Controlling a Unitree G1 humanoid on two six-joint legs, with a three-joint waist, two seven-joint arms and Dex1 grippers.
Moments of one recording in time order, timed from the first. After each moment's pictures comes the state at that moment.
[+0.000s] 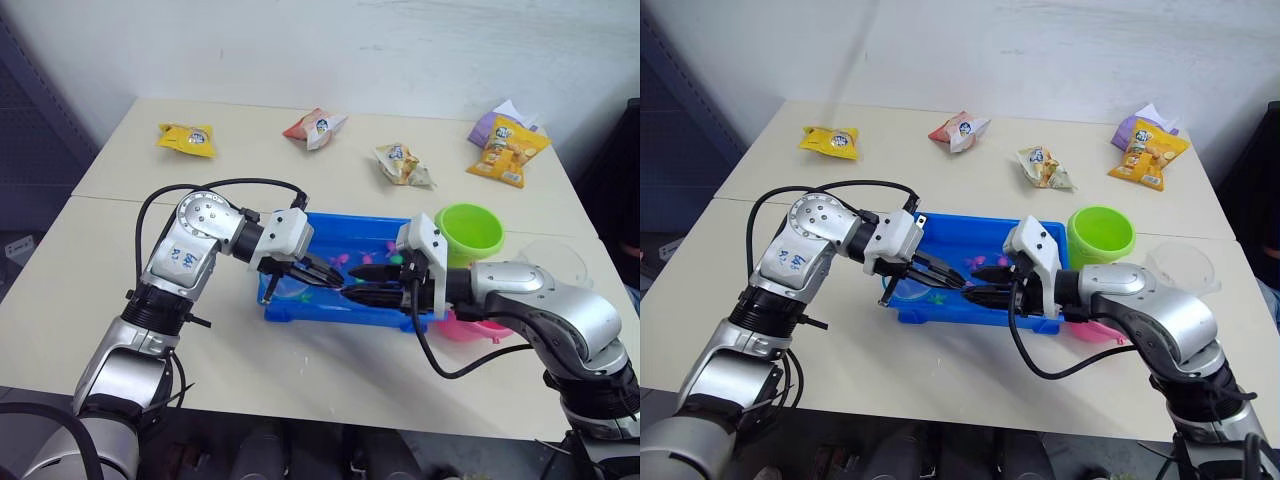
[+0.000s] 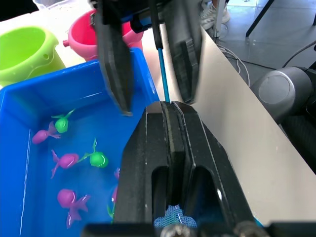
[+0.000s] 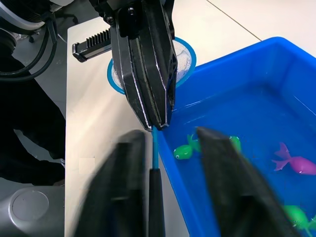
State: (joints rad) left arm -0.83 0.52 -0.28 0.17 -0.26 0.12 -1.43; right arm -0.47 -0.68 0.12 -0.48 0.75 0.89 0.75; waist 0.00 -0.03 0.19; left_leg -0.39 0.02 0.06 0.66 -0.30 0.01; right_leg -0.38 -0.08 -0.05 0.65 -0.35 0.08
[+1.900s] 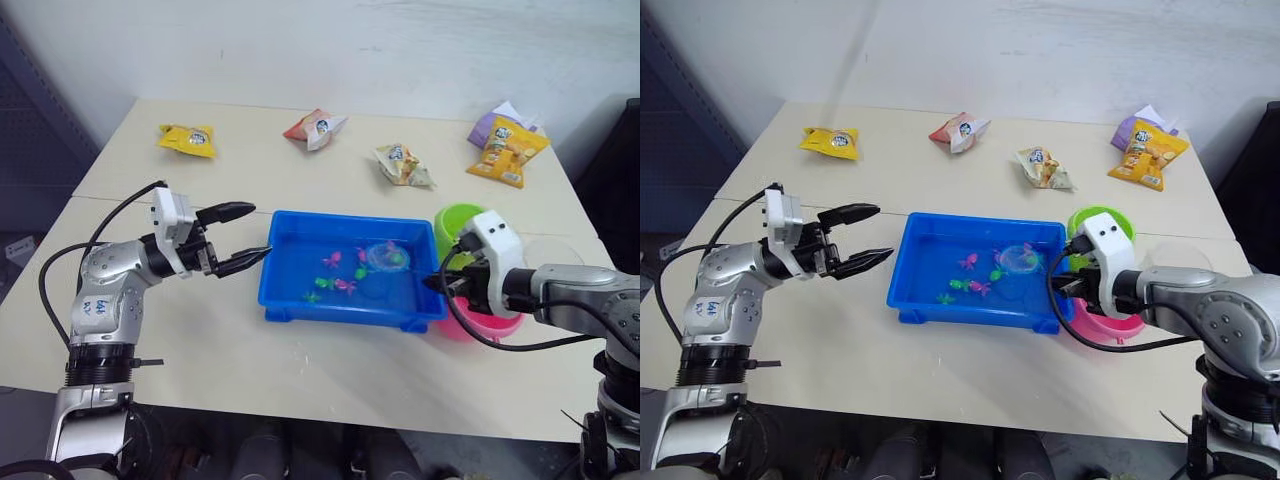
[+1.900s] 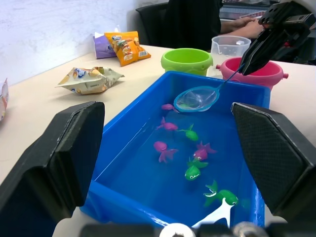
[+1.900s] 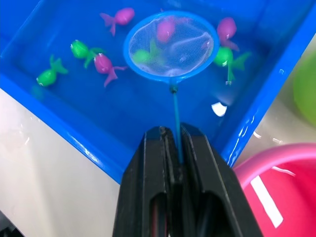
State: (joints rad) left arm -0.50 0.56 0.18 0.16 -0.47 0.14 -1.12; right arm -0.51 -0.70 -0.25 -0.47 0.94 1.61 0.22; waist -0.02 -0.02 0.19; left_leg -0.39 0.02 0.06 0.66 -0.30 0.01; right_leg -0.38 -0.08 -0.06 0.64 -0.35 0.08
